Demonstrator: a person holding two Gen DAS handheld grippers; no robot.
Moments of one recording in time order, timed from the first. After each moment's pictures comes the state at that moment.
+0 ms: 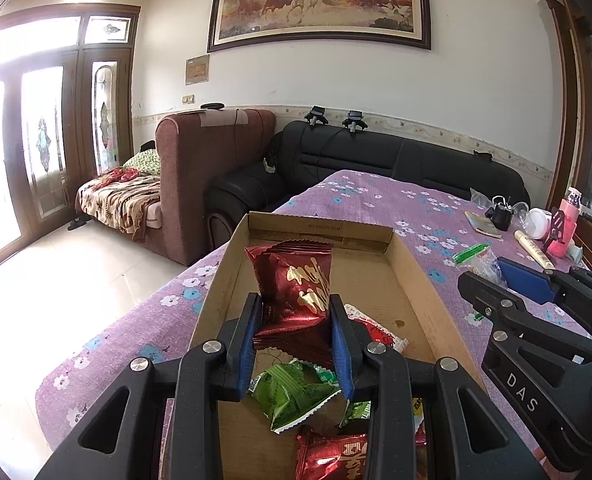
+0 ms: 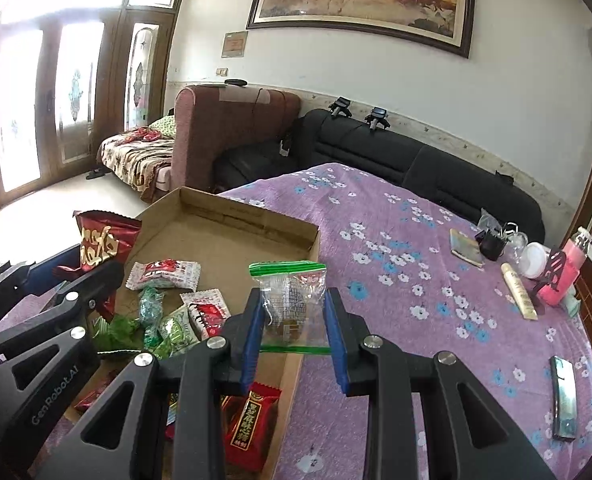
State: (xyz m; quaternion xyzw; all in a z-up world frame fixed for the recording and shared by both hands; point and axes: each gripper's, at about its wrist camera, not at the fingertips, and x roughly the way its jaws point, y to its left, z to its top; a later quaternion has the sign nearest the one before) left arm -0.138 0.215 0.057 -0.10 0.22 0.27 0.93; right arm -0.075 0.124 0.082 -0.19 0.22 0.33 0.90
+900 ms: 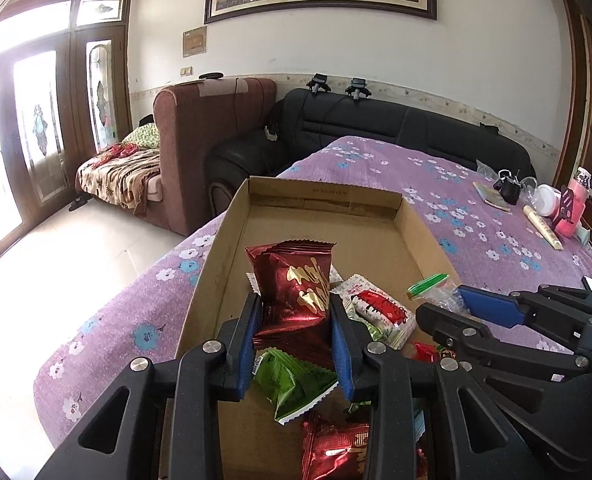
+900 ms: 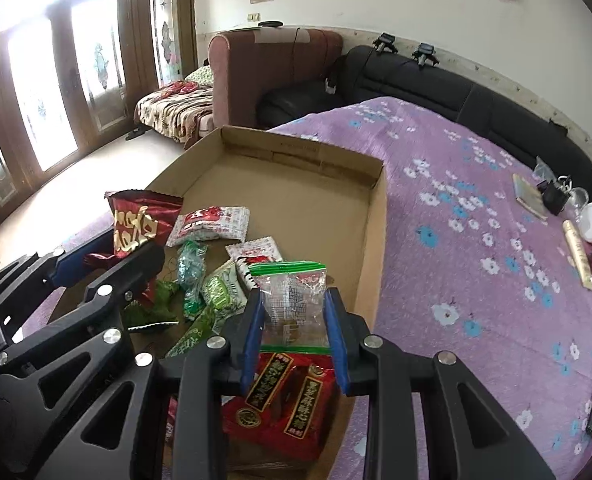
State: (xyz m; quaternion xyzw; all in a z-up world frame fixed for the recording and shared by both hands) left arm -0.124 0.224 0.045 -0.12 0.28 0.27 0.91; right arm -0.058 0.149 0.054 -0.19 0.36 0.40 0.83
